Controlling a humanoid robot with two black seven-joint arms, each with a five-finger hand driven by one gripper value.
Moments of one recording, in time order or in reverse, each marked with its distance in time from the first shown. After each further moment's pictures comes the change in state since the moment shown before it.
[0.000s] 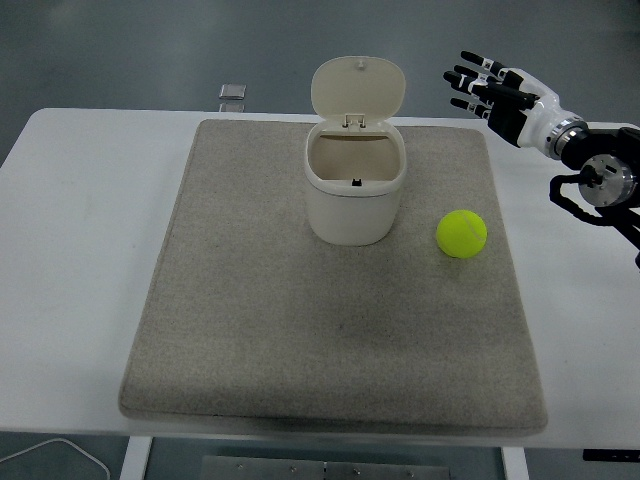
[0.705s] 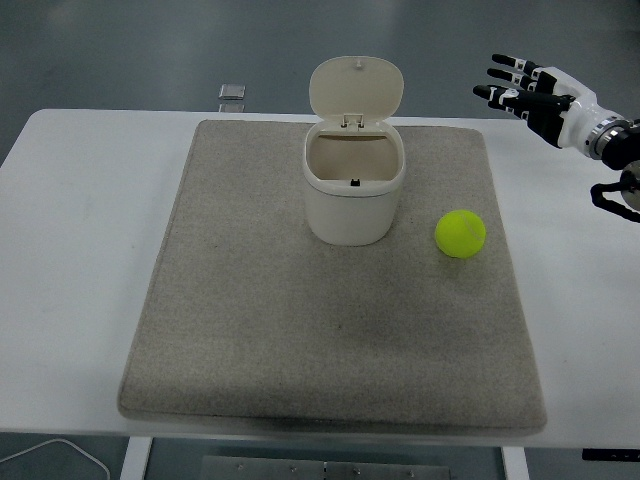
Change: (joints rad) left arm 0.000 0.000 0.000 0.000 0.000 0.000 0.000; right arm -0.010 -0.092 0.000 0.014 -0.228 0.018 0.000
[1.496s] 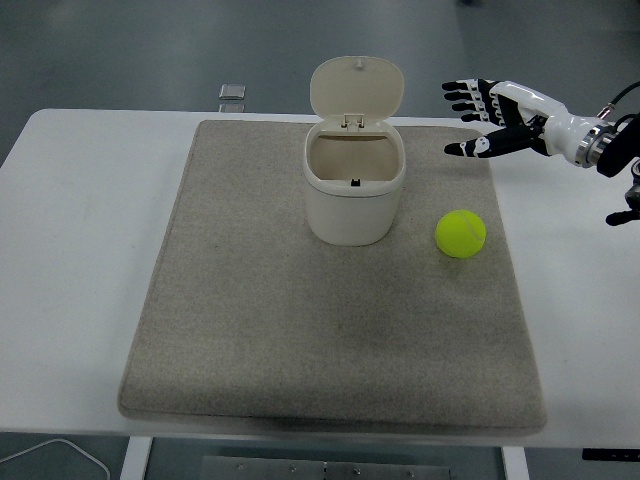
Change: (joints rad) left arm 0.000 0.000 0.000 0.000 0.000 -0.001 0.000; right arm -0.004 -0.048 -0.004 0.090 -0.592 0.123 0.188
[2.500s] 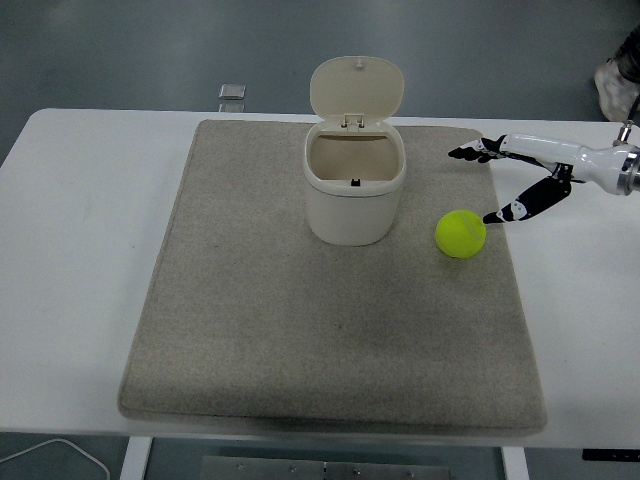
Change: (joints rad) left arm 0.000 0.000 0.000 0.000 0.000 0.000 0.000; right arm 0.041 -0.141 -0.173 0.072 -0.424 0.033 0.261
